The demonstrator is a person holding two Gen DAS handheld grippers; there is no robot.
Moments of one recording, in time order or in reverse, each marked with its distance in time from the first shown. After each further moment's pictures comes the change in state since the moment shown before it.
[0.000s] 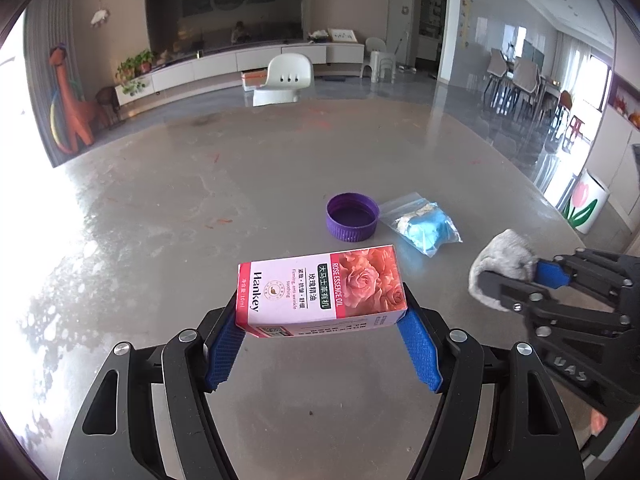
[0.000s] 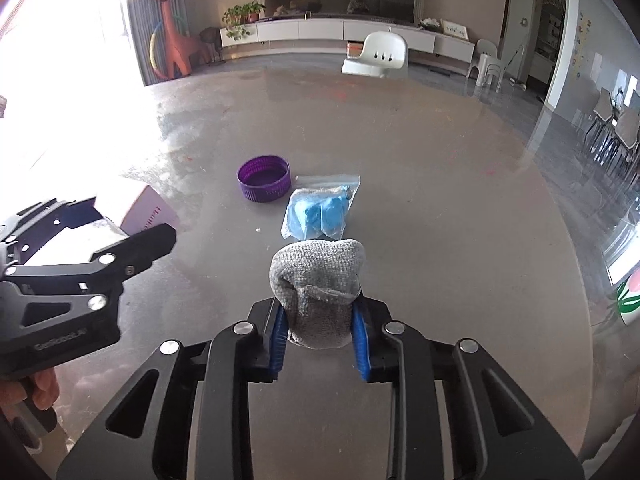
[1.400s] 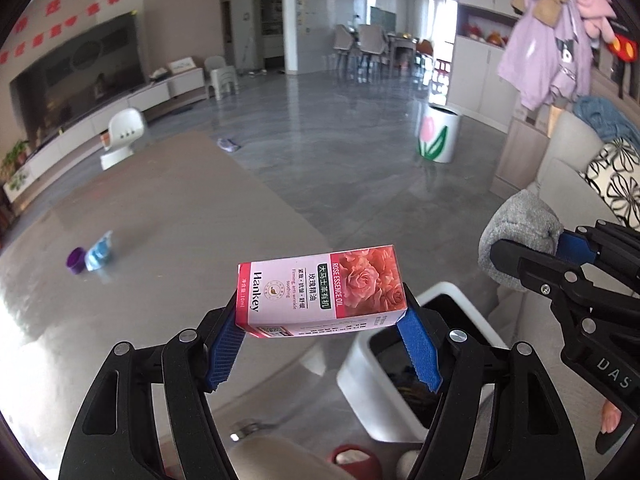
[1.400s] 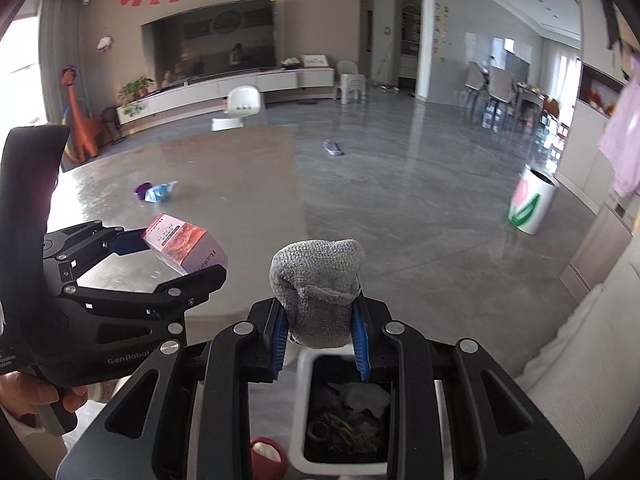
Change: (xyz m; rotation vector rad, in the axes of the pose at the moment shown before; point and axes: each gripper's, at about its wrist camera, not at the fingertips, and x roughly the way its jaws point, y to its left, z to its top) left arm -0.129 -0.301 -0.075 0.377 -0.020 -0.361; right arm -0.245 -0.146 -0.190 0.309 -0.149 -0.330
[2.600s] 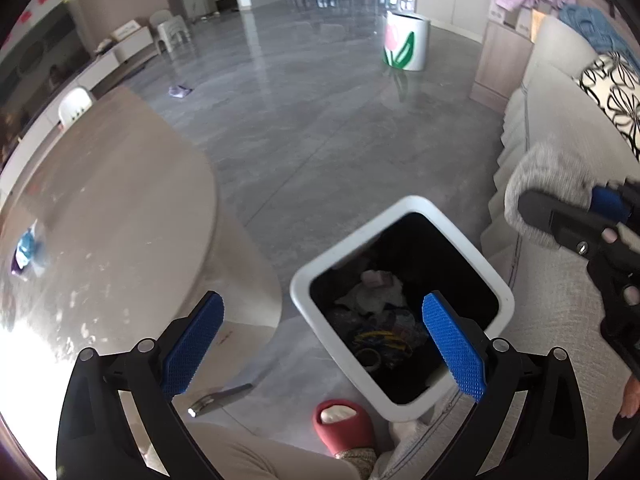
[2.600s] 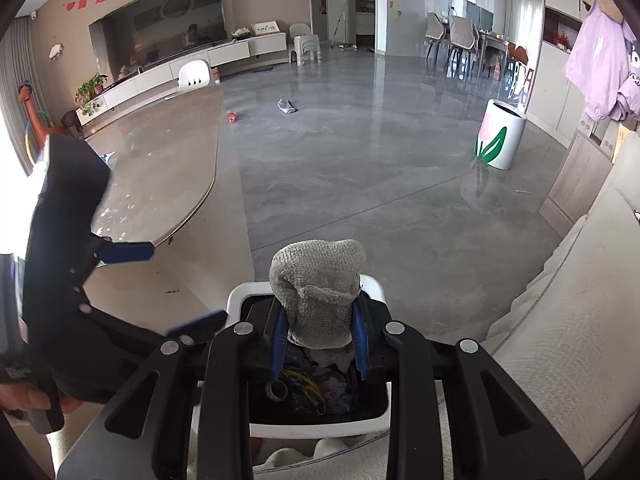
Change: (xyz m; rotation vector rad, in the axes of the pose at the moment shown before) left arm 0.079 -0.077 -0.025 0.136 0.283 -0.026; right arm 0.023 -0.076 -0.061 0.118 0.140 -0.050
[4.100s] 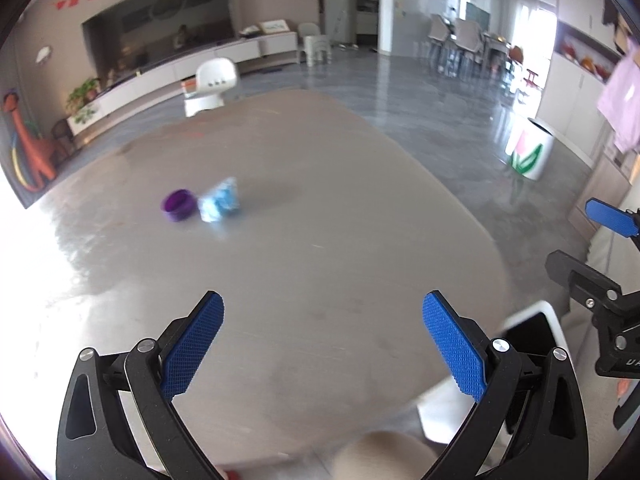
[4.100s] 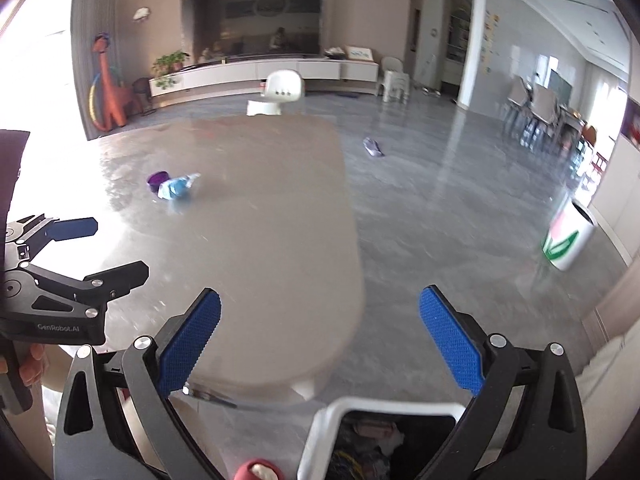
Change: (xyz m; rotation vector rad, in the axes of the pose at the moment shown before) left arm -0.087 0.217 -0.039 -0.400 -0.179 0.245; right arm 0.028 0.166 0.110 -0.294 -0.118 0.161
